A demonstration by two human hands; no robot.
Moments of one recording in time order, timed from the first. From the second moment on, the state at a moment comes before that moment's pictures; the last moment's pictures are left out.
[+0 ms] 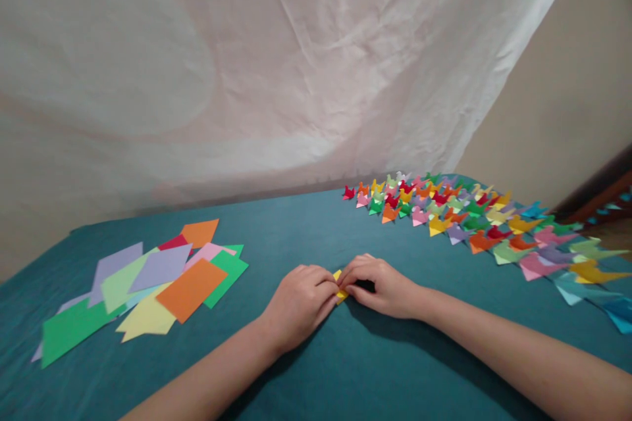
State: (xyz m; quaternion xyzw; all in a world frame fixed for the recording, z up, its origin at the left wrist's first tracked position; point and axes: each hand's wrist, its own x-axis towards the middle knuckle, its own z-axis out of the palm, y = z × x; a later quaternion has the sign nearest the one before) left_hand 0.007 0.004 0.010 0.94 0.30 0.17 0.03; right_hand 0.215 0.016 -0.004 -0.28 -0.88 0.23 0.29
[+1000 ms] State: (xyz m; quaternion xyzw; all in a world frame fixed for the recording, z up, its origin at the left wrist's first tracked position) left_hand 0.005 0.005 0.004 0.87 0.37 0.24 0.21; right_hand 0.215 0.015 -0.006 -0.33 -0.85 0.29 0.29
